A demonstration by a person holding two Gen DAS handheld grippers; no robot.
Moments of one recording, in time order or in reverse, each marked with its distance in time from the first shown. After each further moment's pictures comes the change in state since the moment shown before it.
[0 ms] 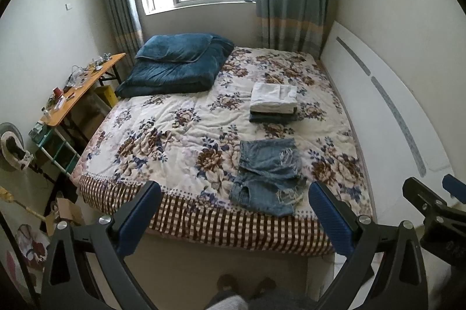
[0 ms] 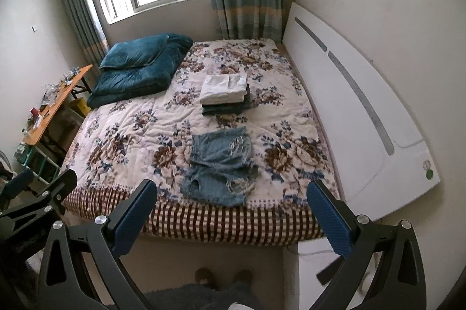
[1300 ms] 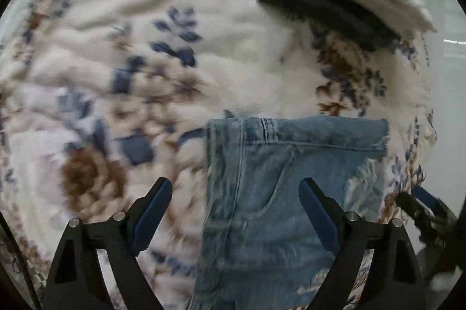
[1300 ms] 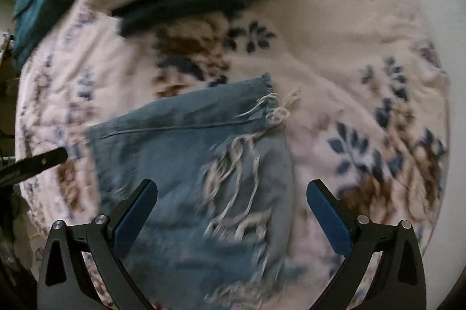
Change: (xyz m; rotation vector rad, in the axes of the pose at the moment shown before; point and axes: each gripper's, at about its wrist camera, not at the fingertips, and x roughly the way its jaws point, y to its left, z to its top) left arm 0.809 -0.019 0.034 -0.097 0.844 -0.210; right arm 0.908 -0.058 0.051 0.074 0.716 0.061
